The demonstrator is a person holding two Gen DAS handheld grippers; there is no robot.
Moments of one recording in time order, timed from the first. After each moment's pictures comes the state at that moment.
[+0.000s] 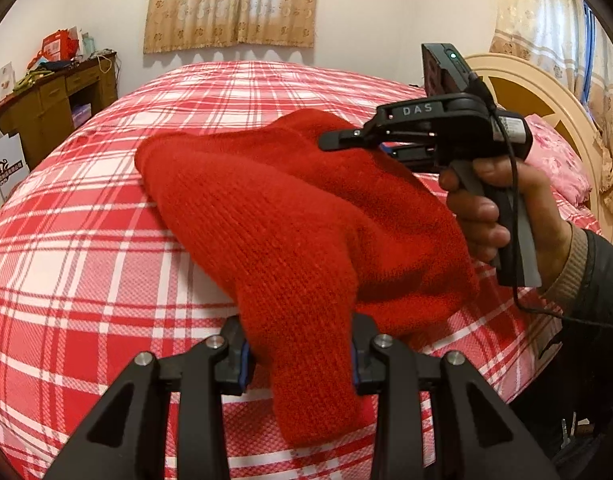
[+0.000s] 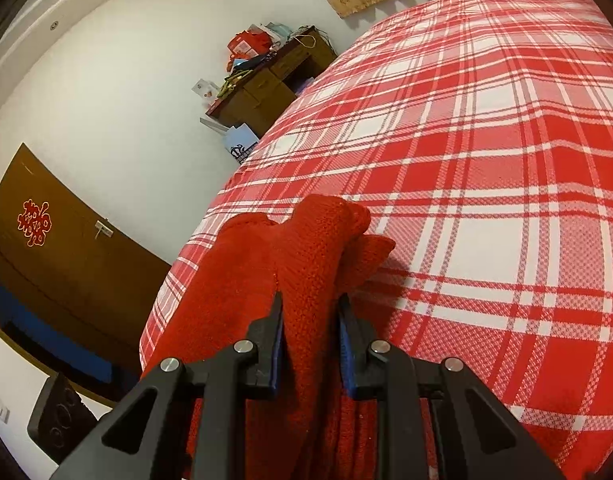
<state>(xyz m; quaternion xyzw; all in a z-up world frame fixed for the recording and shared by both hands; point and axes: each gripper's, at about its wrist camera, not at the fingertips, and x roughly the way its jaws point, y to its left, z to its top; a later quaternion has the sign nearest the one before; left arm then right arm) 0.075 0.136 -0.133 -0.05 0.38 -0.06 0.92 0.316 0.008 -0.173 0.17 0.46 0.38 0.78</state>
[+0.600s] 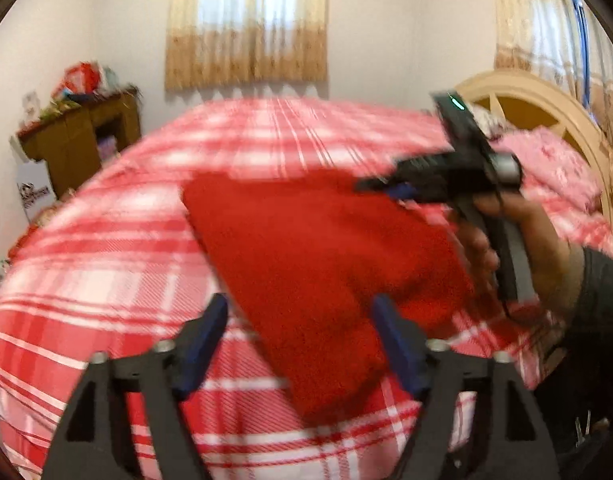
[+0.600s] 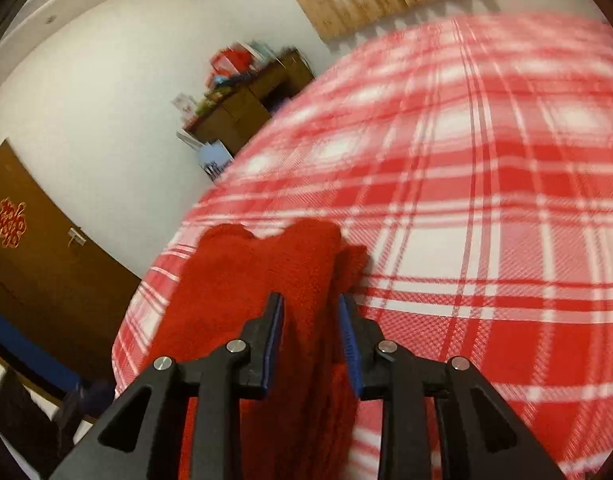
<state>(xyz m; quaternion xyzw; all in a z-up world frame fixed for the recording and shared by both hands) 0.033 0.143 -0.098 -0.03 0.30 -0.01 0.95 0.275 -0.019 -0.143 0.15 0.40 0.35 0.83</state>
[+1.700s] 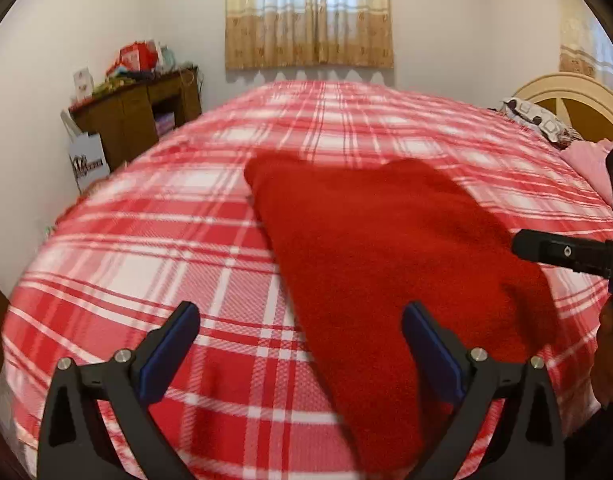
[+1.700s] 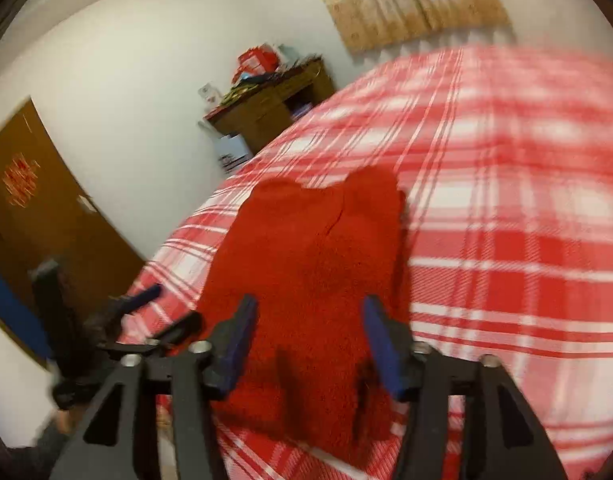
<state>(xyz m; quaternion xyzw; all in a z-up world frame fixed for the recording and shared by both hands) 0.057 0.157 -0.114 -0.03 0.33 0.10 0.94 0.165 -0.009 -0.119 0.06 0.35 0.33 0.87</state>
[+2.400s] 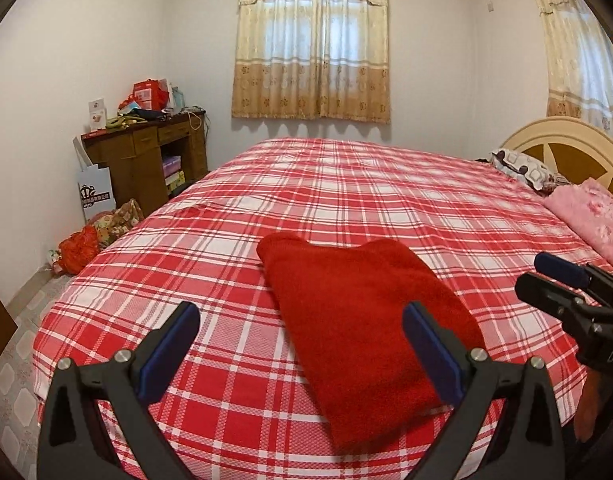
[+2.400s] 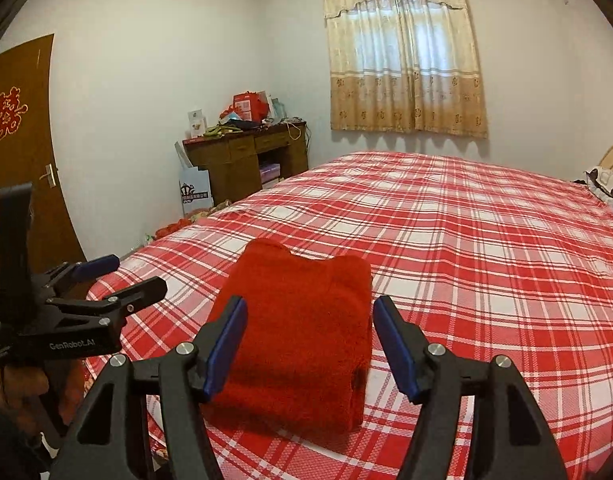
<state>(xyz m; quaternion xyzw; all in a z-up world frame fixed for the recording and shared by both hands) 0.026 0.161 -0.059 -0.05 0.25 0.10 0.96 0.096 -0.003 -0.061 -0.02 0.24 0.26 0.93</state>
